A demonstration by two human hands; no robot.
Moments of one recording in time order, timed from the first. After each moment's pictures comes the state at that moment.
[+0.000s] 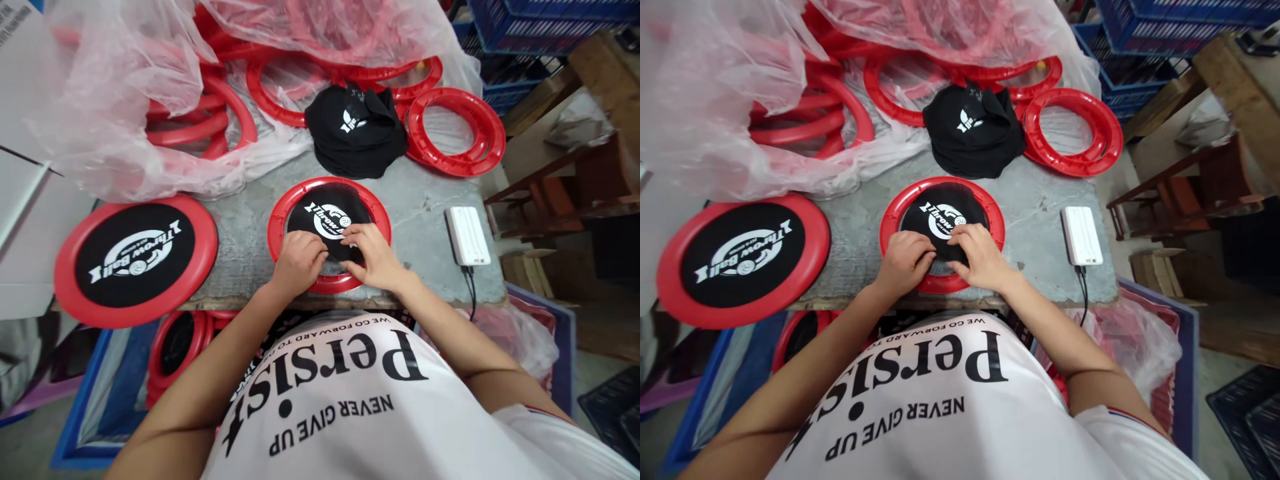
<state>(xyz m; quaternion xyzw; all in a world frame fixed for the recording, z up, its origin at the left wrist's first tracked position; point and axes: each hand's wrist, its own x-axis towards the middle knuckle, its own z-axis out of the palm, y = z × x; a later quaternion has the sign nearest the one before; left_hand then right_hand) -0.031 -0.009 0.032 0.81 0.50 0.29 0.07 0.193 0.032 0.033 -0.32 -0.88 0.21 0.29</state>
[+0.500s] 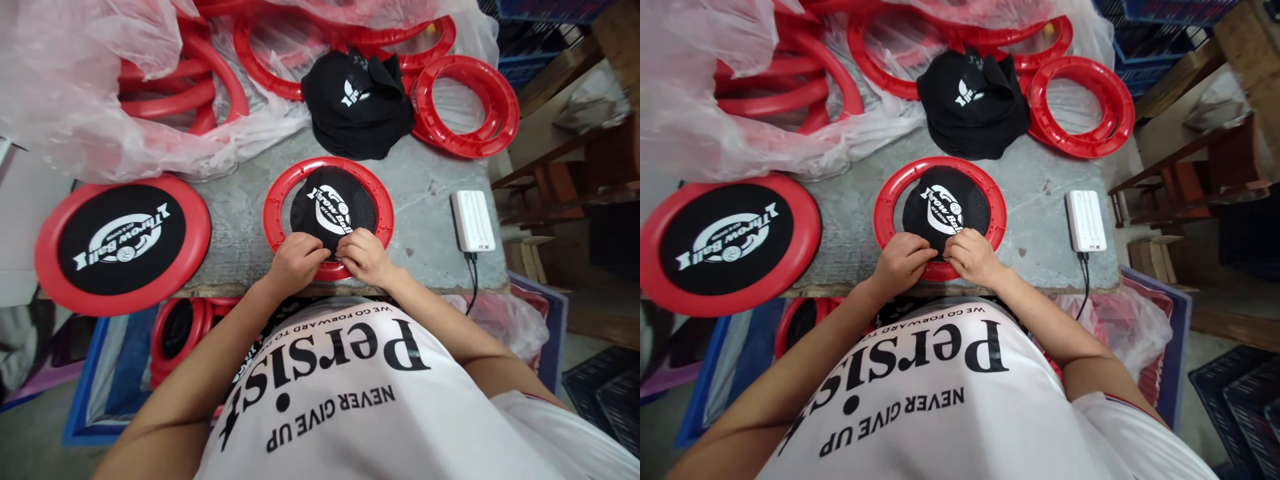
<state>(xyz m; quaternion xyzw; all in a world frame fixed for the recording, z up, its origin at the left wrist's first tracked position) -0.040 -0.028 0.016 0.86 0.43 0.28 0.07 0.188 0.014 0.004 -0.26 -0.90 0.19 0.29</state>
